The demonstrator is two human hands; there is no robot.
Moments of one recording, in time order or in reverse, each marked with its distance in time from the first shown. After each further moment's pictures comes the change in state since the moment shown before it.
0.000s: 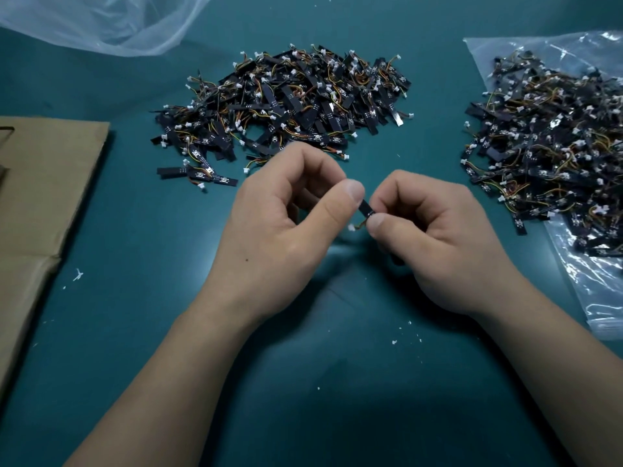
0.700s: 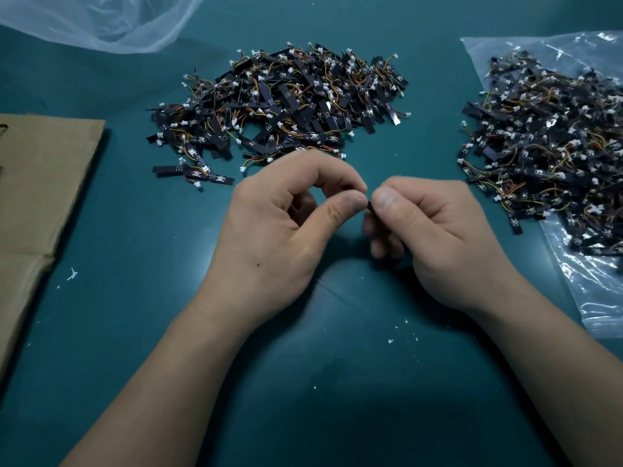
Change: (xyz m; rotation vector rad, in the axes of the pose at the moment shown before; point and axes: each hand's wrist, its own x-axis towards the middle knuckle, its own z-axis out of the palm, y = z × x) left_hand 0.001 -0.005 0.002 0.163 0.021 0.135; right_hand 0.001 -0.002 0.001 0.119 0.011 0.020
